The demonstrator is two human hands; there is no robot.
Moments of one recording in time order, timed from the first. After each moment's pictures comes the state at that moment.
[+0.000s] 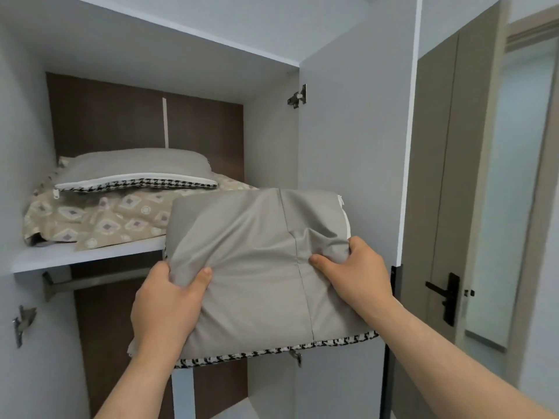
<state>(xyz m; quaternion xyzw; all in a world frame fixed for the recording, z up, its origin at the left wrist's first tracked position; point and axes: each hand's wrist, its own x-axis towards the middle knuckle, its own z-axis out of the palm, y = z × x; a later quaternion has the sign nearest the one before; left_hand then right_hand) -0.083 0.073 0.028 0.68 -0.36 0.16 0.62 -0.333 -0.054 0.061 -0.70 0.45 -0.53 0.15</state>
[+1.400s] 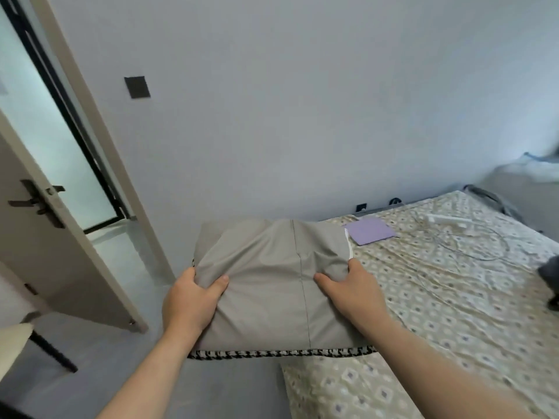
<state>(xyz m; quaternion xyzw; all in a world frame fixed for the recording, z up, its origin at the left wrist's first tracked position) -0.746 0.151 -0.215 0.43 -0.78 -0.30 0.34 -0.939 0.361 -0.223 -0.21 0.88 -0.43 0.06</state>
